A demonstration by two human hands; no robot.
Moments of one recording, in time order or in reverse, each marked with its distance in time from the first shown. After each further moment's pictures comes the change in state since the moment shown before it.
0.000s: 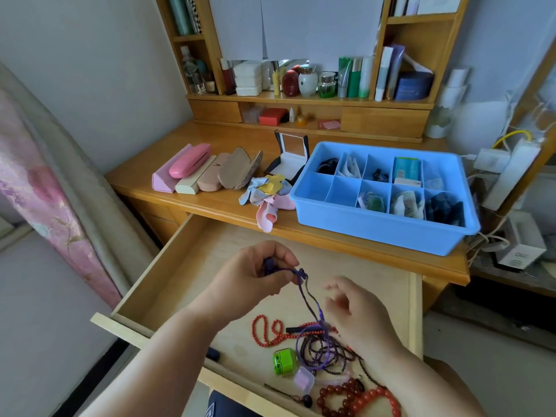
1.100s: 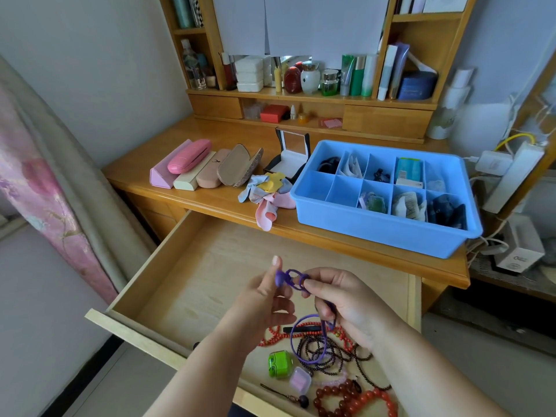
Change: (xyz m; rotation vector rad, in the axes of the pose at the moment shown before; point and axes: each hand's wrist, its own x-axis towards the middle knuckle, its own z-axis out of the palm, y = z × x) left_hand 0.009 -0.048 0.040 -0.571 0.194 -0.408; right_hand 0.023 -0.031 -0.011 1.008 -0.371 0.231
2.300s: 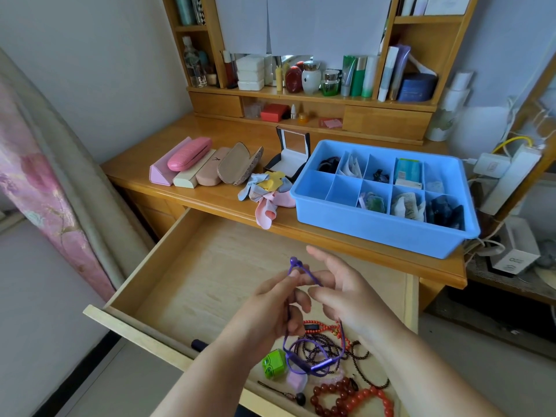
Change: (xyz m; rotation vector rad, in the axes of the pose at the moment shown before) left_hand -0.018 -0.002 0.009 -0.114 -0.242 0.067; right_hand -0.011 -0.009 0.004 -0.295 0.058 -0.115
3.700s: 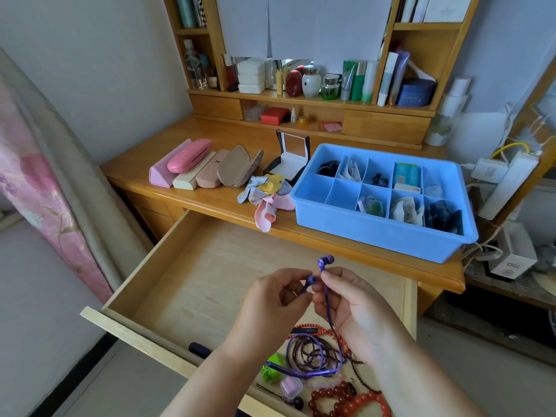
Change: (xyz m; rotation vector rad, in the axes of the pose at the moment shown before) left_hand -0.007 0.006 0.012 0.743 0.258 0.394; right_hand -0.009 -0.007 0.005 0.685 0.153 0.195
